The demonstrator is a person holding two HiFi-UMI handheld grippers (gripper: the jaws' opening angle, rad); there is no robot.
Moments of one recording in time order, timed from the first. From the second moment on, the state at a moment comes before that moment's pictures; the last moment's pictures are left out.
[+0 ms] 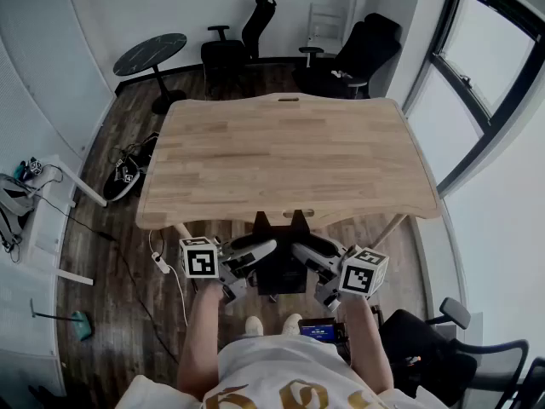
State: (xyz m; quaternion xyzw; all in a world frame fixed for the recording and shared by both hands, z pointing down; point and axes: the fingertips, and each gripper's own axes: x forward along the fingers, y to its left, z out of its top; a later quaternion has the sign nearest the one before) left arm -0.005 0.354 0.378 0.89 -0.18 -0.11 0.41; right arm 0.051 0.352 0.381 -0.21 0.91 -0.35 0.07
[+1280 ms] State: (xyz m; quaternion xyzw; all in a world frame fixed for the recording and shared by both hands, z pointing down) left arm 0.057 0.281 0.395 0.88 -0.18 -0.12 0.42; right arm 0.113 0.277 0.398 -0.21 0.90 -0.37 0.09
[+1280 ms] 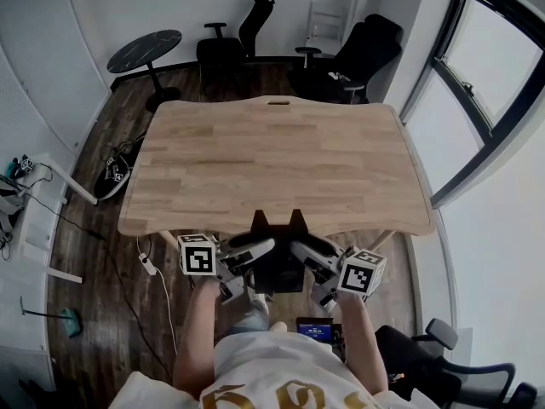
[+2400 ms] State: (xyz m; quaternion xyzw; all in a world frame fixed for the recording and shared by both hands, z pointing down) left arm -0.046 -0.010 0.443 0.87 -0.16 -0.12 0.46; right arm 0.009 -0.011 0.445 -0.23 0.88 -0.41 0.06
